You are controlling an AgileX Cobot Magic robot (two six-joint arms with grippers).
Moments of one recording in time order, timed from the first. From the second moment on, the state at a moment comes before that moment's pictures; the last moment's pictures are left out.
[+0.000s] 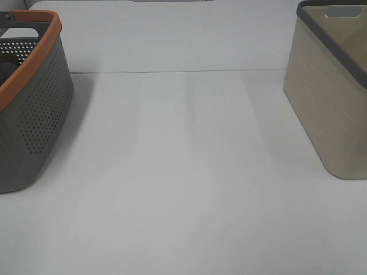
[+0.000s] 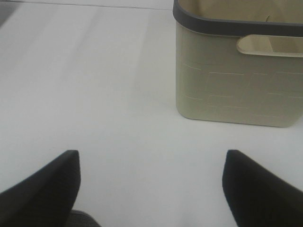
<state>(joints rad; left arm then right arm) -0.03 0.00 -0.50 -0.02 1.05 0.04 0.04 -0.01 -0.50 0.07 1.07 -0.09</state>
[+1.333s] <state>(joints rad) -0.03 0.00 -0.50 -0.02 1.05 0.04 0.04 -0.01 -0.50 0.07 1.07 -0.09</state>
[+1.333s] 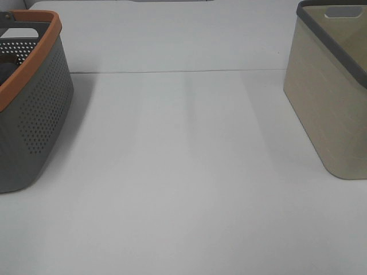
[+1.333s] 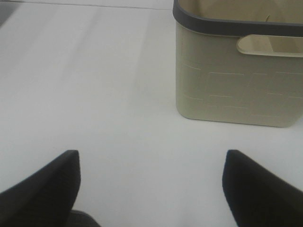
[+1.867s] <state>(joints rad) -0.03 0.00 -0.50 -0.02 1.05 0.04 0.04 -0.01 -0.50 0.07 1.07 -0.09</state>
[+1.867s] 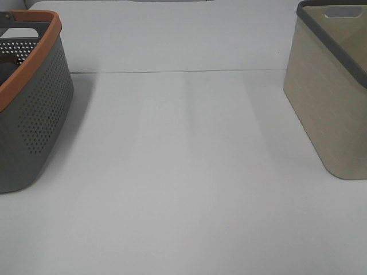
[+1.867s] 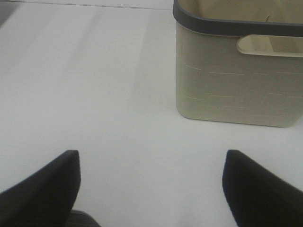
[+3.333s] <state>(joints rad) -0.03 0.00 -0.50 -0.02 1.05 0.04 0.04 -0.01 -0.50 0.07 1.07 -0.09</state>
